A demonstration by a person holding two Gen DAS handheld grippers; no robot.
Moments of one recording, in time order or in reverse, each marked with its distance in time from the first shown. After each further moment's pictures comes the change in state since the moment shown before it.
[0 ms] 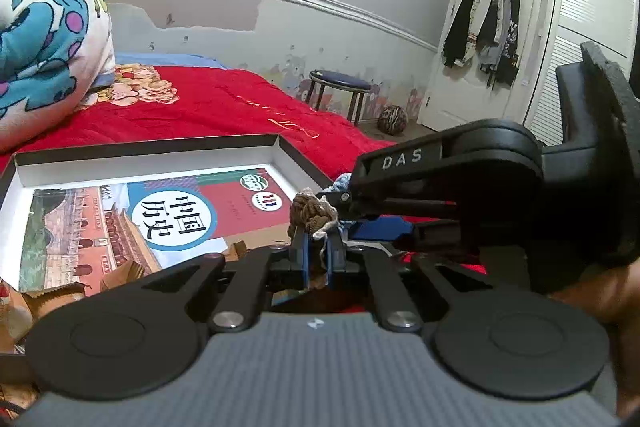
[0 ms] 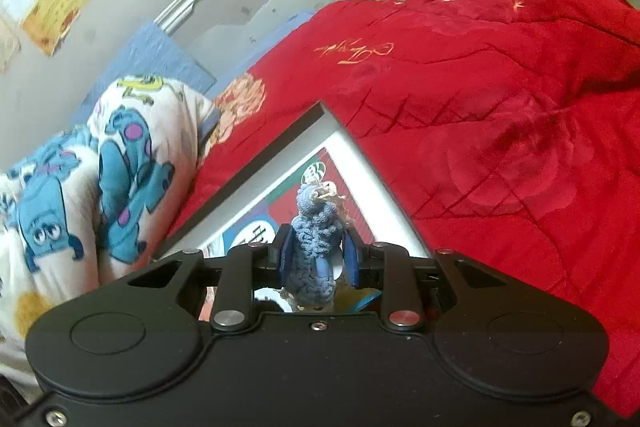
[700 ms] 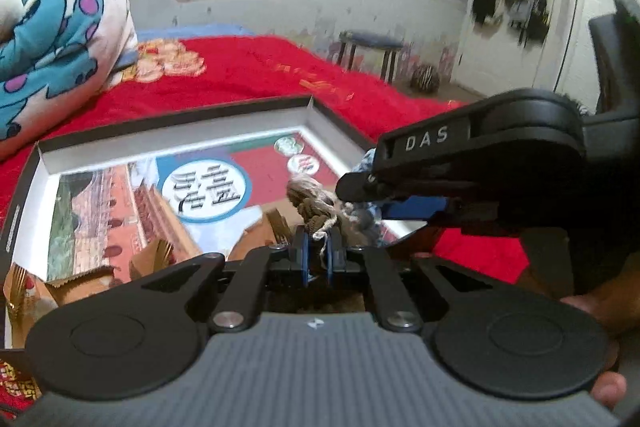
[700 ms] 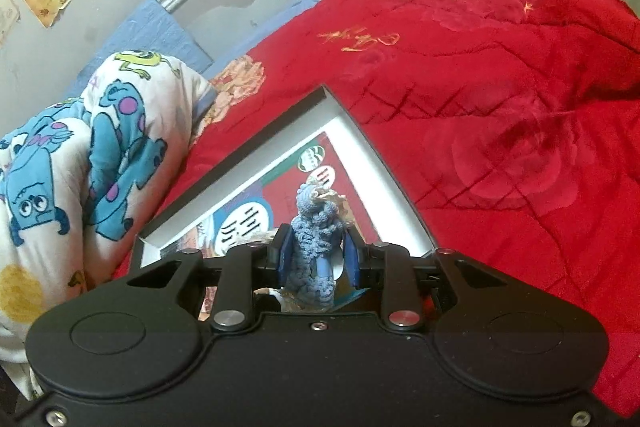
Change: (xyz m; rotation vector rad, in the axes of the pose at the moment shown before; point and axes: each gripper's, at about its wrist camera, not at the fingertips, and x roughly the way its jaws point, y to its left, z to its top) left arm 0.014 0.001 -0.003 0.049 0.129 0.126; right arm 0.009 0.004 -0.006 -0.031 0.041 -0.028
